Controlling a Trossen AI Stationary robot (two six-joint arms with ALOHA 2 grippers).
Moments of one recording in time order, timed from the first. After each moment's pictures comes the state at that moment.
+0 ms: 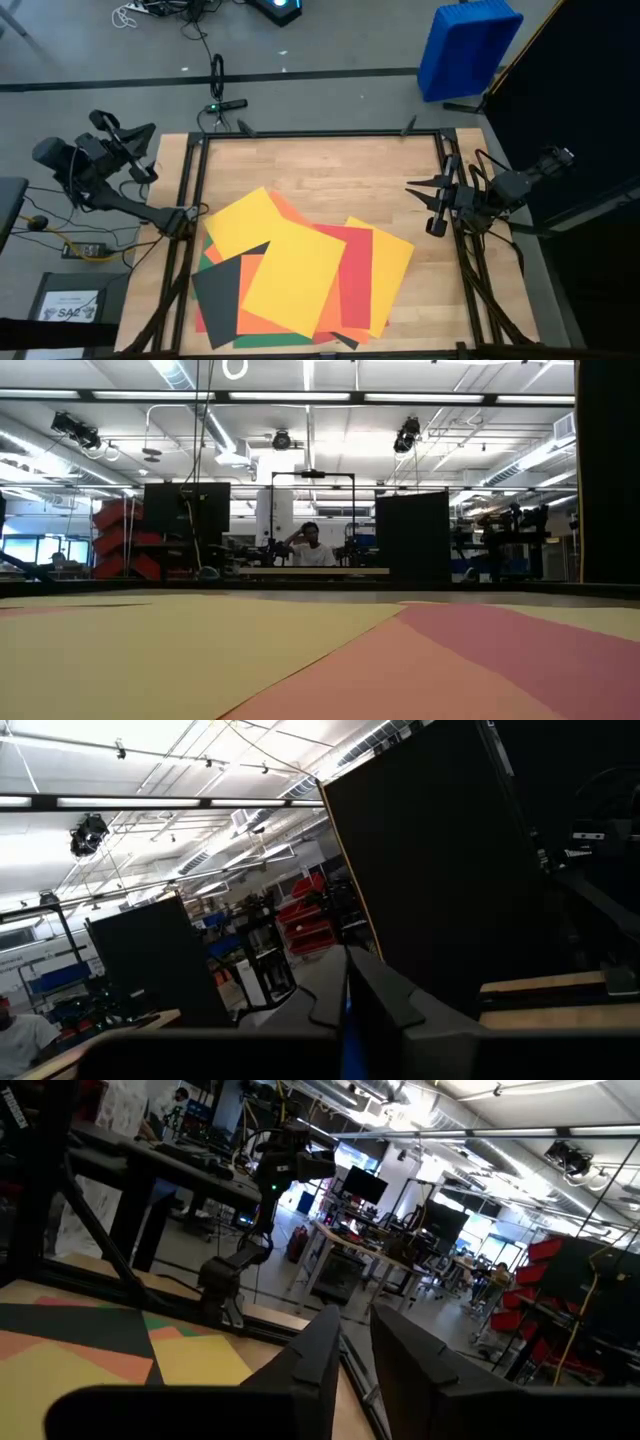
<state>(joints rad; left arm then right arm) -0.34 0.02 0.91 -0.40 -0.84 0.73 0.52 0.60 0.66 0.13 0.74 -0.53</state>
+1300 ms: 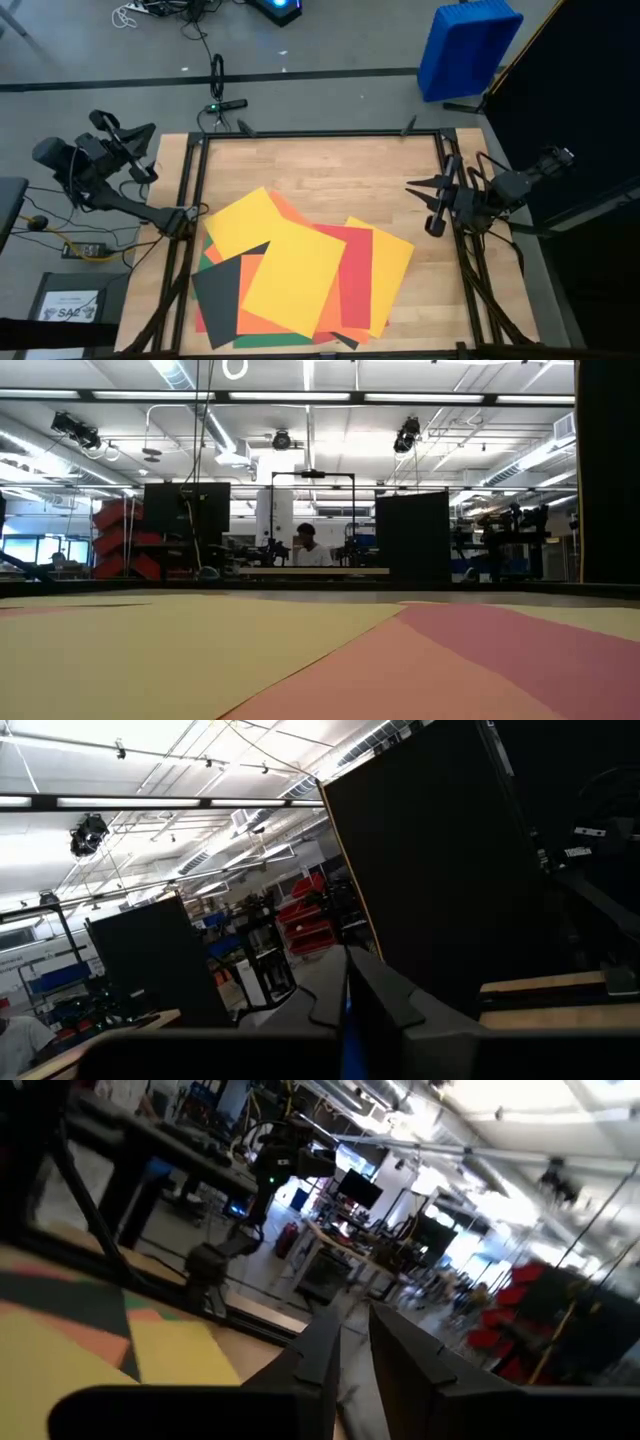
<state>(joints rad) -0.34 0.02 0.91 -0.40 -0.84 0.73 0.52 0.60 0.66 0.13 0.74 -0.69</state>
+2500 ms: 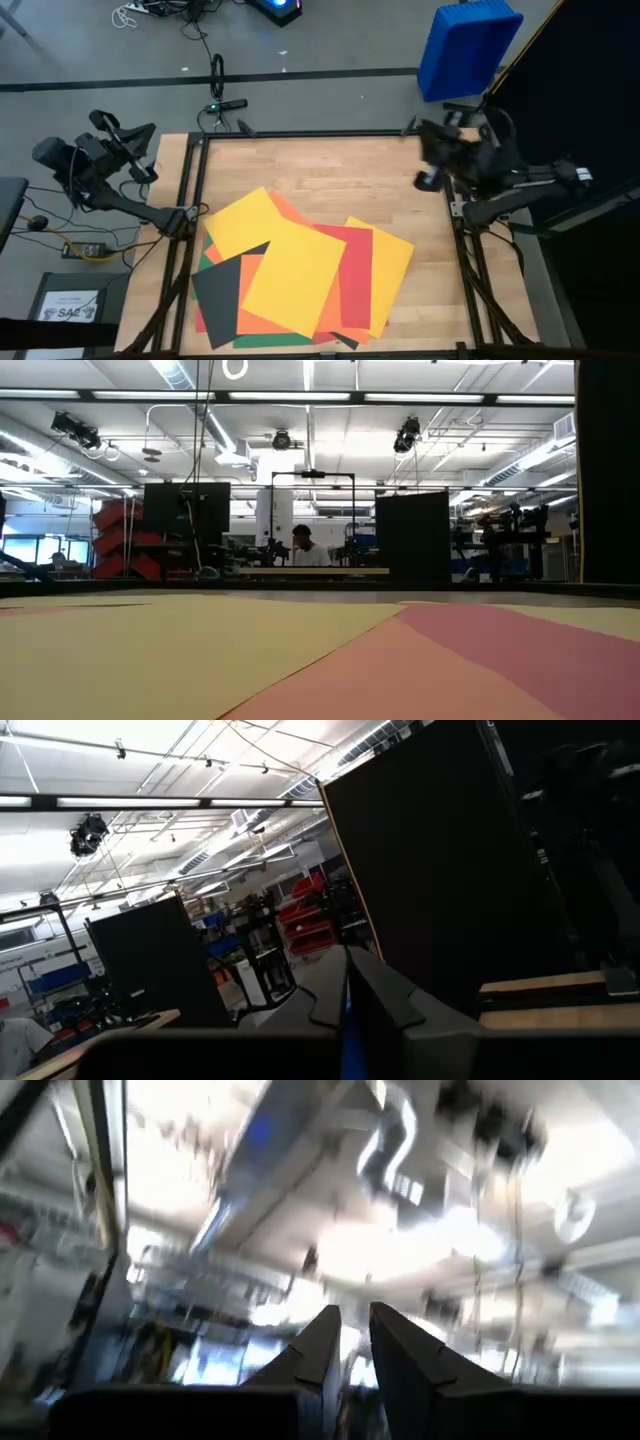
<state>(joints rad) -0.34 0.02 0.91 -0.40 -0.84 0.73 0.05 0.92 0.84 0.84 0.32 -0.46</state>
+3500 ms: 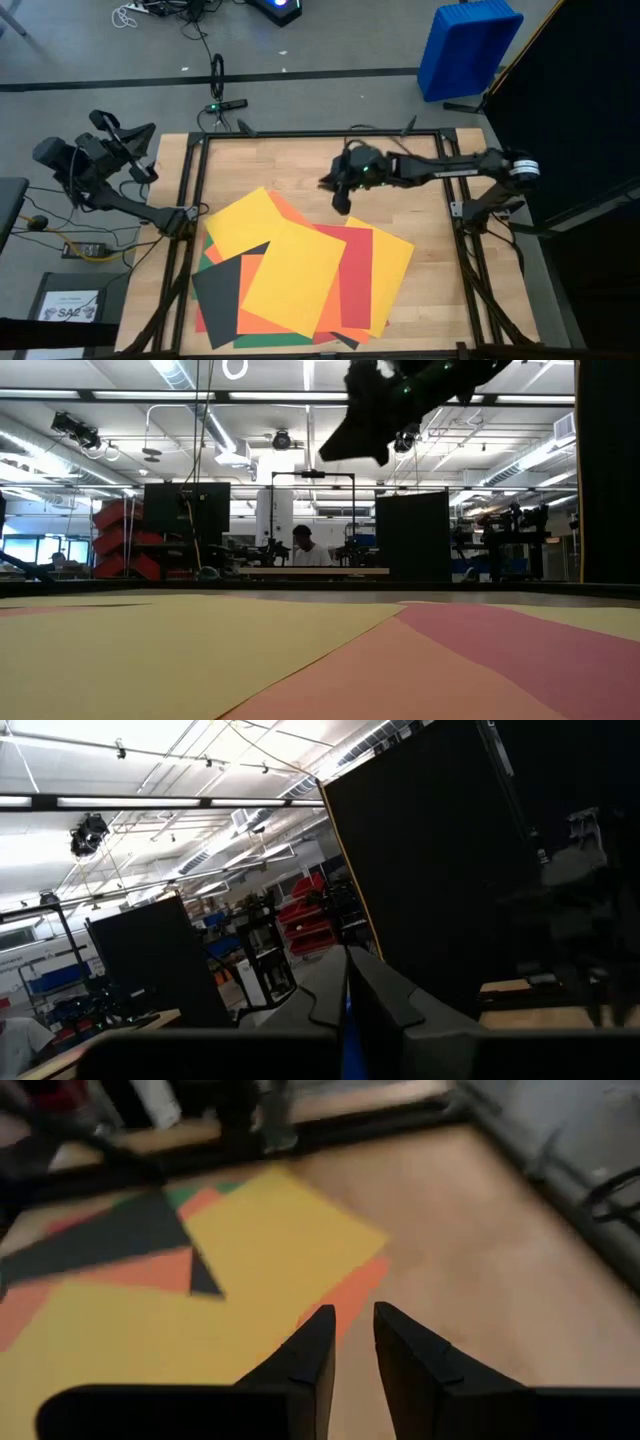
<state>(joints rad) -0.34 0.02 0.91 -0.40 -0.84 0.73 -0.15 1.57 1.10 -0.05 -0.03 0.08</state>
